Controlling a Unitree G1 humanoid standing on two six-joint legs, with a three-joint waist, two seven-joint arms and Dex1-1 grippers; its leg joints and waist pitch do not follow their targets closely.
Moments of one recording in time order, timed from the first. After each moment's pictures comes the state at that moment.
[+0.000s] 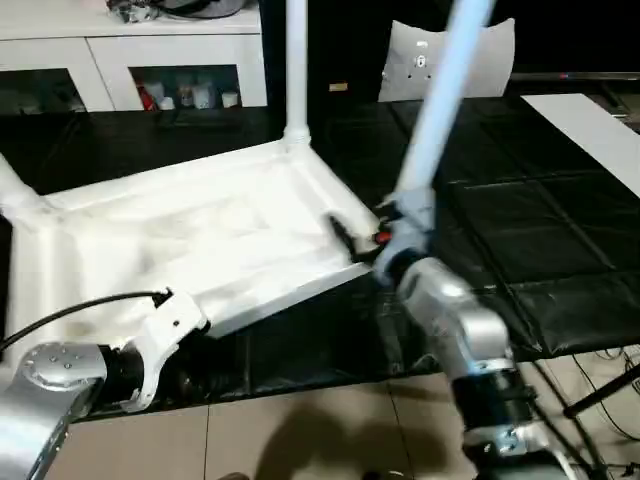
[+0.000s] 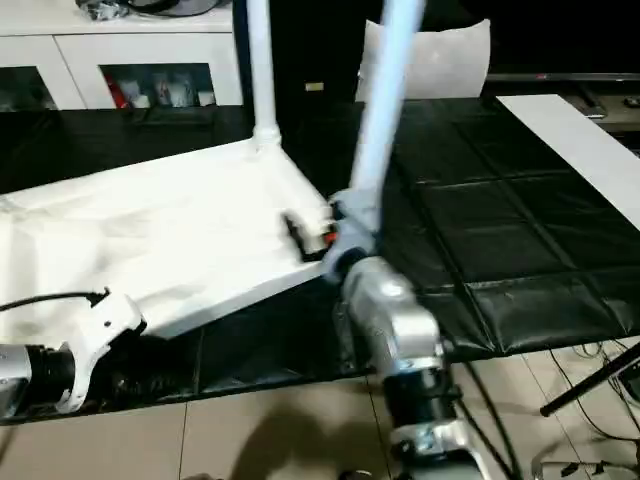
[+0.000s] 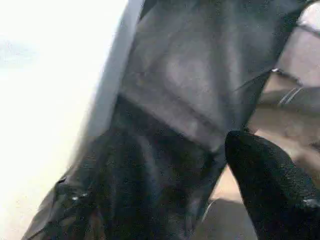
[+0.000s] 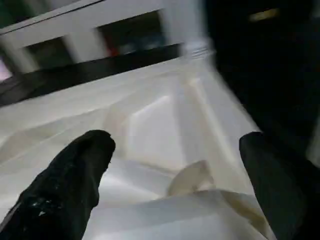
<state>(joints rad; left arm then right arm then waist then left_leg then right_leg) 0.04 0.72 -0.05 -0.40 -0.18 0.82 -0.93 -0.49 0.00 -0.03 0.29 0.24 0.35 0.21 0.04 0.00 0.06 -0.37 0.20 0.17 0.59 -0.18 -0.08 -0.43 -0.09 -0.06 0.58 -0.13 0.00</state>
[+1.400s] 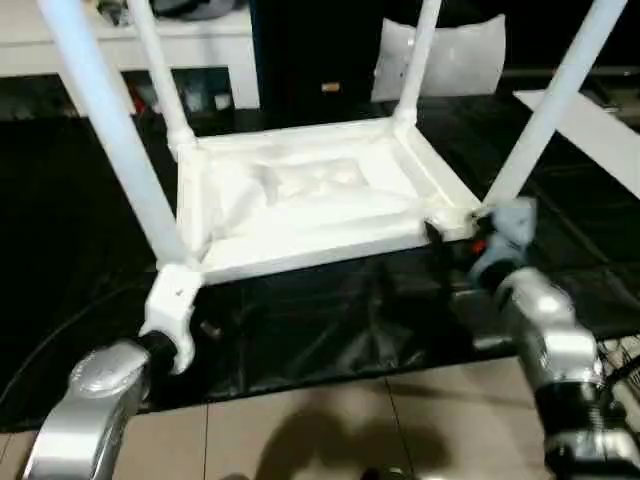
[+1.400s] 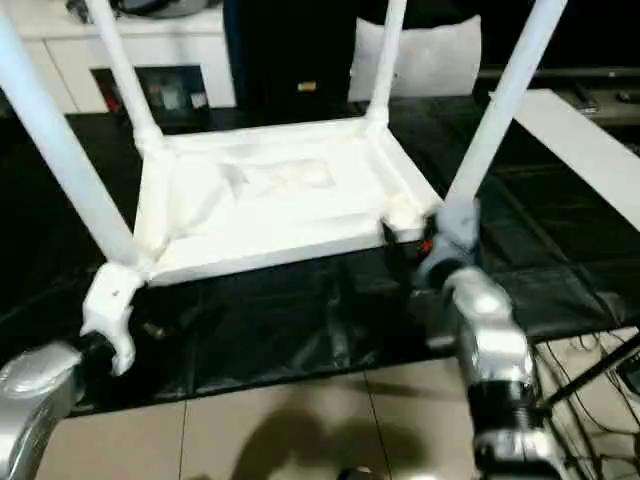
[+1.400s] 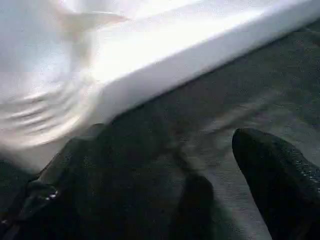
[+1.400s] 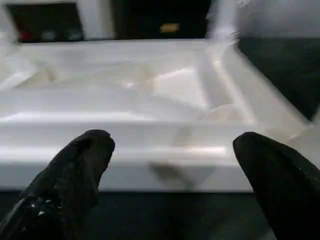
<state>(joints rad) 0.04 0.33 0.11 -0.23 -0.18 0.55 -0.45 -0.38 -0.26 -0.07 0.35 0.24 0.18 0.37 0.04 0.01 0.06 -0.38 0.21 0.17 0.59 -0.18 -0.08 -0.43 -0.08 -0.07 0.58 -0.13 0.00</state>
